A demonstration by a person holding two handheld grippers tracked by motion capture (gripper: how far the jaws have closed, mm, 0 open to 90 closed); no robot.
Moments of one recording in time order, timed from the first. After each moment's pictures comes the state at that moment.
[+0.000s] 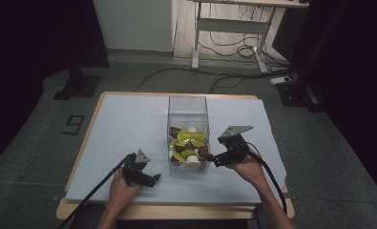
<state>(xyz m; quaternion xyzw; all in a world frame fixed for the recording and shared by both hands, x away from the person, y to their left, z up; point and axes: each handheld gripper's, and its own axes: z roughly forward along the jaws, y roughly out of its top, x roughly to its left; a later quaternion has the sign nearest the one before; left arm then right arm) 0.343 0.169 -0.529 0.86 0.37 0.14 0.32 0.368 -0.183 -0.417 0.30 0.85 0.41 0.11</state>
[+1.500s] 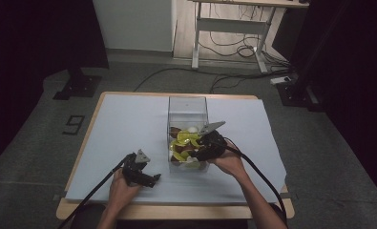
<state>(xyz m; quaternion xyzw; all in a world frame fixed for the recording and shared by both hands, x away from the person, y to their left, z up) 0.343 0.169 -0.529 0.86 0.37 0.14 0.33 0.398 -0.124 -0.438 0.26 0.89 0.37 0.09</state>
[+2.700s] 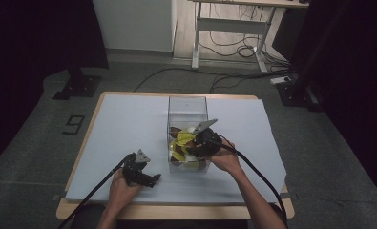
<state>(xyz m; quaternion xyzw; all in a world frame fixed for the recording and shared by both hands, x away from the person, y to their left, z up) 0.343 0.169 -0.529 0.86 0.37 0.14 0.32 0.404 -0.109 -0.434 0.25 0.90 0.34 0.11</state>
